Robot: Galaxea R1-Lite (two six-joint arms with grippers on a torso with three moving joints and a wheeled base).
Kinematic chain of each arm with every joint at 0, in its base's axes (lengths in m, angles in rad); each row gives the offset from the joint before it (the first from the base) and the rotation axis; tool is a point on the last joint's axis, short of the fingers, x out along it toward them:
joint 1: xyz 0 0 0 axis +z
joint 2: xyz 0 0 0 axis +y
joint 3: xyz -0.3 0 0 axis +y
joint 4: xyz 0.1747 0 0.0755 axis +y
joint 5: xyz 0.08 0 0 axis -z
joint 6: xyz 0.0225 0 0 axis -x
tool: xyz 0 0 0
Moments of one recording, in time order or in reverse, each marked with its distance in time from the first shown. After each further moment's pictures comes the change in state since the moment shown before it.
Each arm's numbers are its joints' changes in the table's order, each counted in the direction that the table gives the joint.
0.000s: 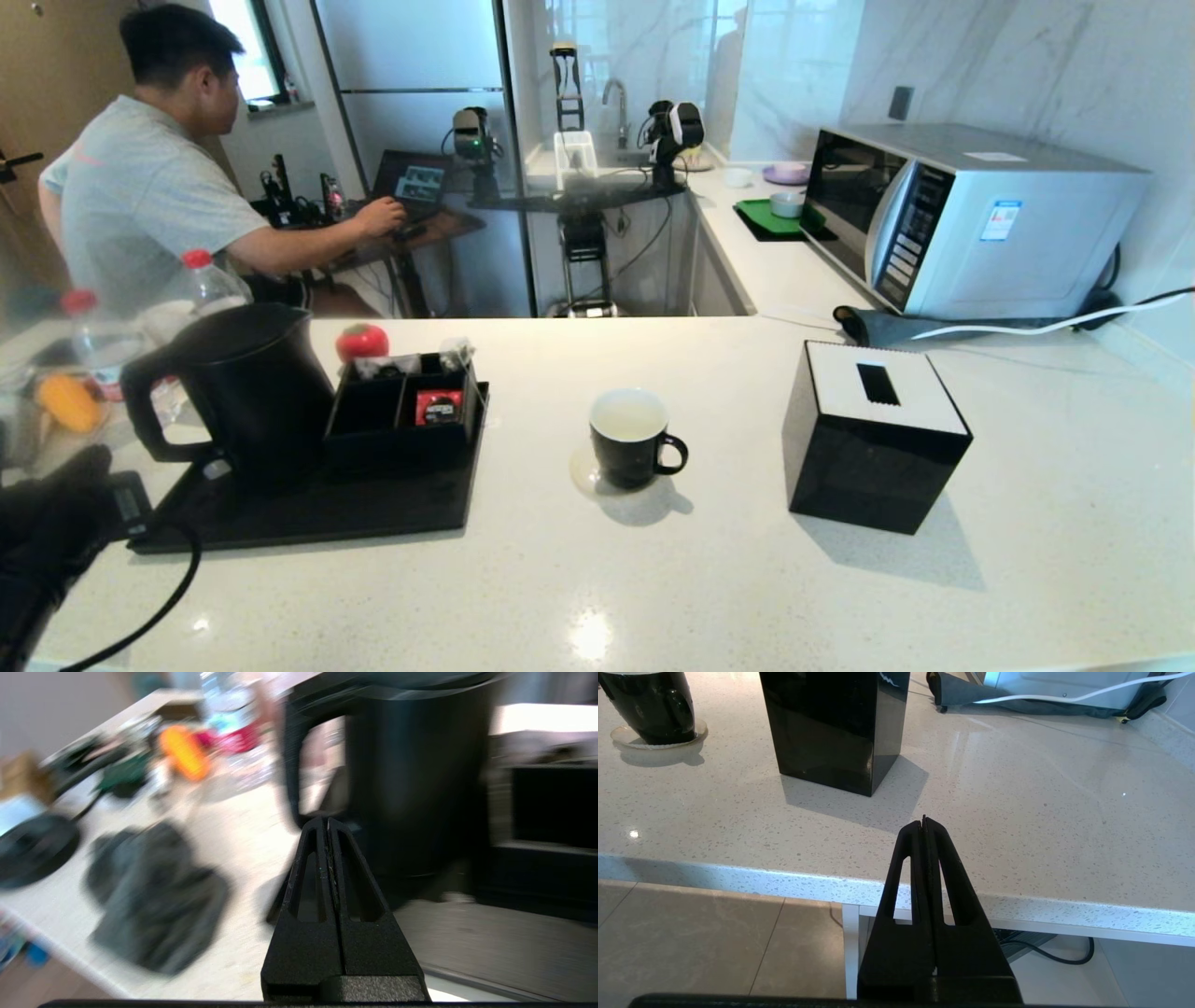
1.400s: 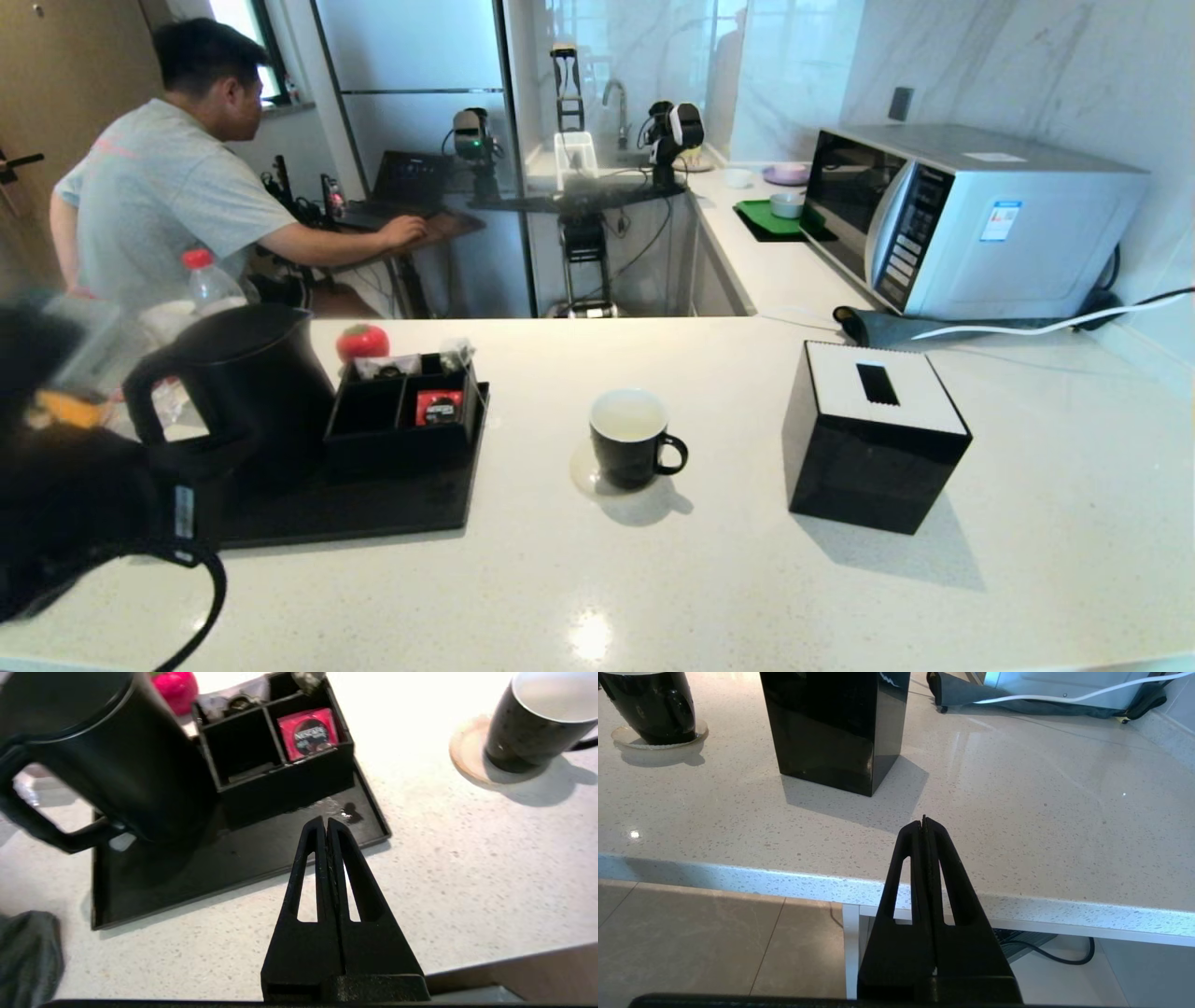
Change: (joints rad) left arm -0.560 -0.478 -0.592 1.385 0.051 0.050; right arm 0.000 0.000 0.000 0.000 -0.001 0.000
